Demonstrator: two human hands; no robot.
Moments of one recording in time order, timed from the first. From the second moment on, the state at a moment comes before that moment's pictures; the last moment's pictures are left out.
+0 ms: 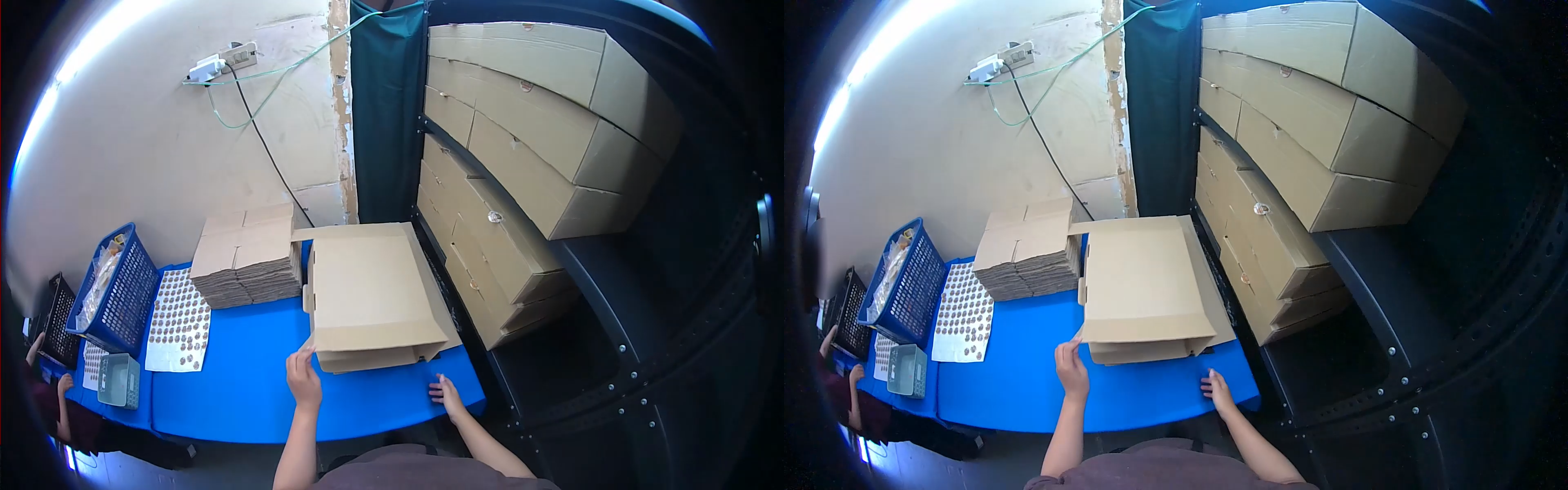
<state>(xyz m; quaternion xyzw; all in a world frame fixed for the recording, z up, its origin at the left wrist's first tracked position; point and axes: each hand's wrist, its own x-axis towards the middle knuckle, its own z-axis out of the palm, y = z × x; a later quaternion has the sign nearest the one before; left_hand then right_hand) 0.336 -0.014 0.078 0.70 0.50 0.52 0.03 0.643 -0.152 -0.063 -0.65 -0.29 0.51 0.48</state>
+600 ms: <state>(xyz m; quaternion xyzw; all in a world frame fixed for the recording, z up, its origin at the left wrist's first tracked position) 0.336 -0.081 0.032 0.77 0.49 0.34 0.24 0.668 -0.108 -0.042 -0.45 -0.04 0.63 0.64</state>
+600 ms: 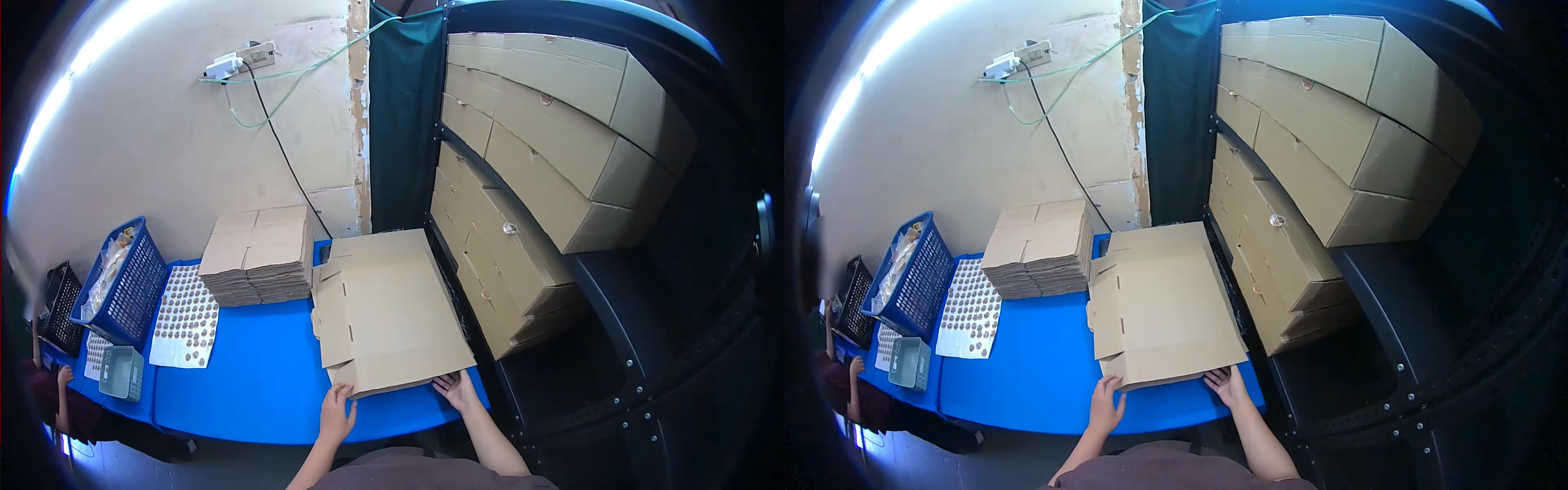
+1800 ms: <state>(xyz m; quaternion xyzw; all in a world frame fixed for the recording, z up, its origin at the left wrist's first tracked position) 0.382 -0.036 0.083 0.89 0.35 0.29 0.05 0.685 -0.072 -0.036 -0.31 -0.03 0.62 0.72</state>
